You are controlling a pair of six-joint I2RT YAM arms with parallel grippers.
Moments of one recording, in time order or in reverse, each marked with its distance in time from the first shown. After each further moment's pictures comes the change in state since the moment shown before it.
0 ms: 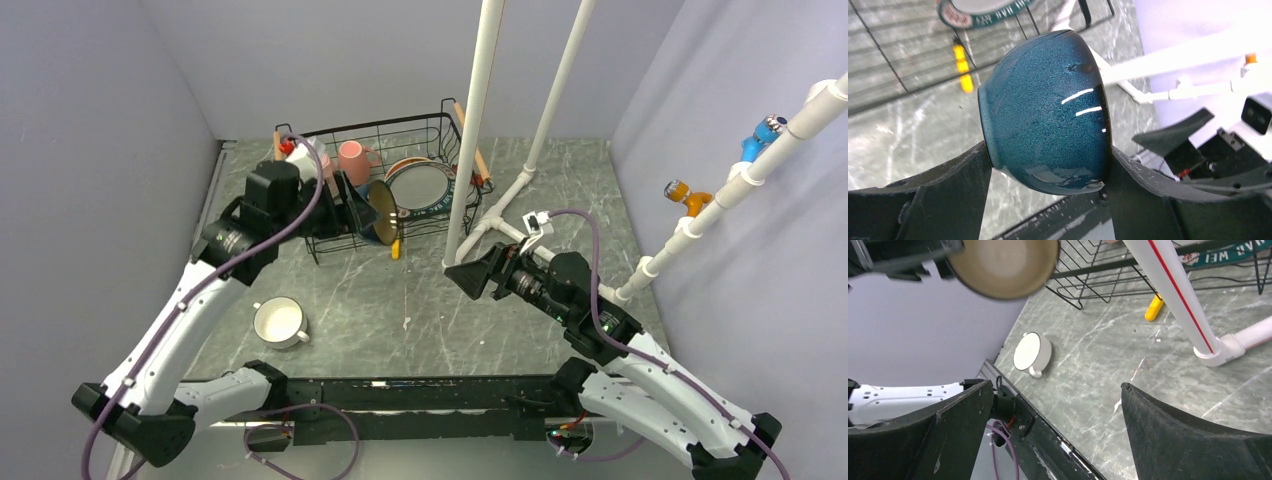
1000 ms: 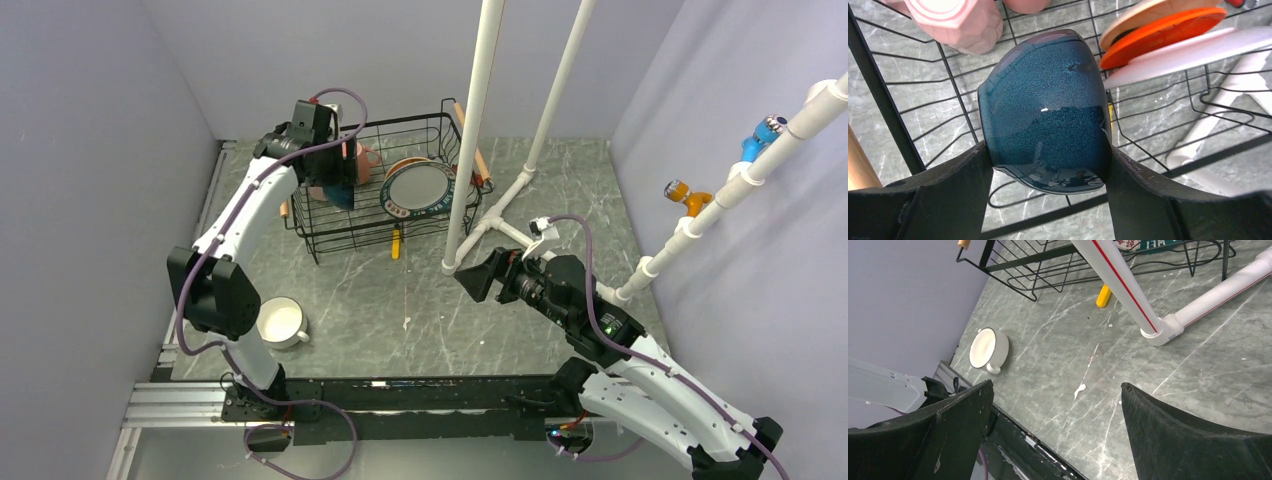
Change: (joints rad) left arm 0.219 0.660 0.461 -0.169 -0.206 0.374; right arm -0.005 -0.023 -0.007 -0.145 0.114 -0.061
